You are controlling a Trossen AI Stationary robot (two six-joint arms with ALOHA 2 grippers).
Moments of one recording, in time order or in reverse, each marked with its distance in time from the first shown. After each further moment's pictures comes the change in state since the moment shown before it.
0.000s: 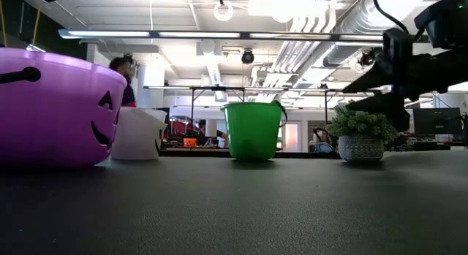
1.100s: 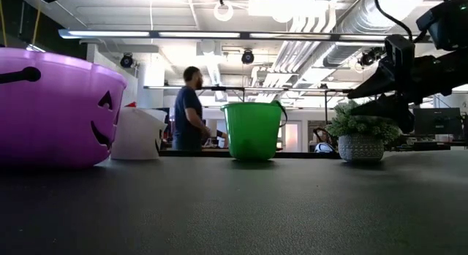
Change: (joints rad) left arm 0.000 0.000 0.000 -0.001 -0.025 -0.023; right arm 0.002 -0.088 0.000 -0.130 0.063 -0.054
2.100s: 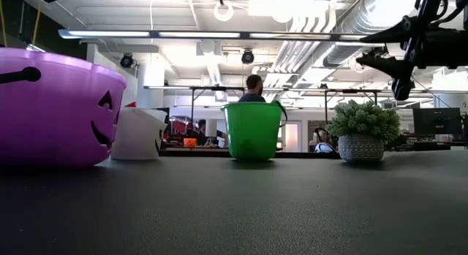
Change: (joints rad) left arm 0.000 0.000 0.000 0.000 -0.007 -0.003; right arm 0.000 -0.472 -0.001 -0.052 0.000 0.000
